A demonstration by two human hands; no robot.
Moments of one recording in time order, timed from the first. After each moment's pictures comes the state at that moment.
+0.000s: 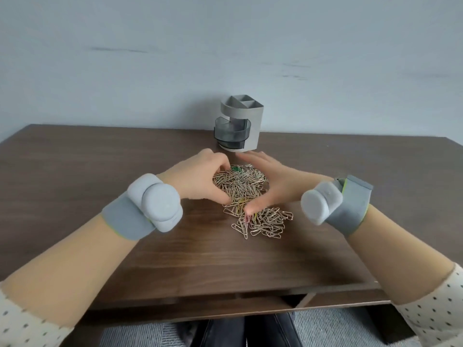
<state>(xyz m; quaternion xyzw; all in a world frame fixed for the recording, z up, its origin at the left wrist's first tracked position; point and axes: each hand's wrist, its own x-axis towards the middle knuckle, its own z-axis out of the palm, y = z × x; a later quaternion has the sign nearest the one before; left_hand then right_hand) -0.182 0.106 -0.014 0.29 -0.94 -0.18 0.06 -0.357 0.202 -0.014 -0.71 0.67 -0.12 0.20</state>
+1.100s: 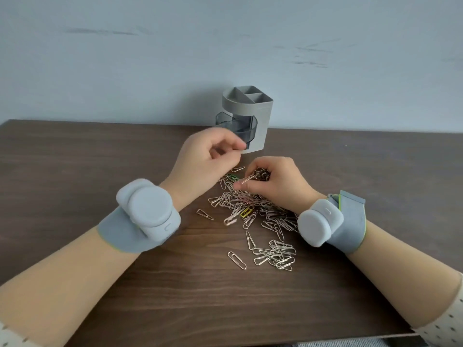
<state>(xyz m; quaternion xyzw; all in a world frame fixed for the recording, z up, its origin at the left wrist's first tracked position) -0.211 0.103 -0.010 0.25 -0.80 -0.36 0.40 -0.358 0.171 -0.034 -0.63 0.67 -0.37 0.14</state>
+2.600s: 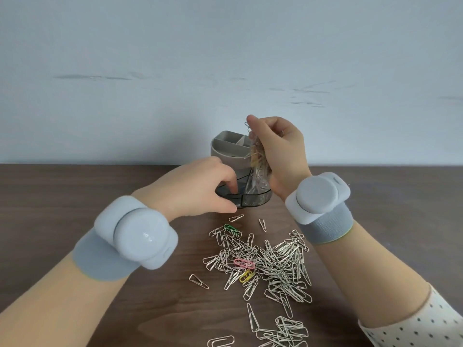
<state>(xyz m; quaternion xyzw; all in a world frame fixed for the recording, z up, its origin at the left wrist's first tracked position) -0.225 0.053 0.034 0.26 -0.95 -0.14 0.07 -0.366 0.093 0.037 -0.37 0.46 -0.75 0.28</state>
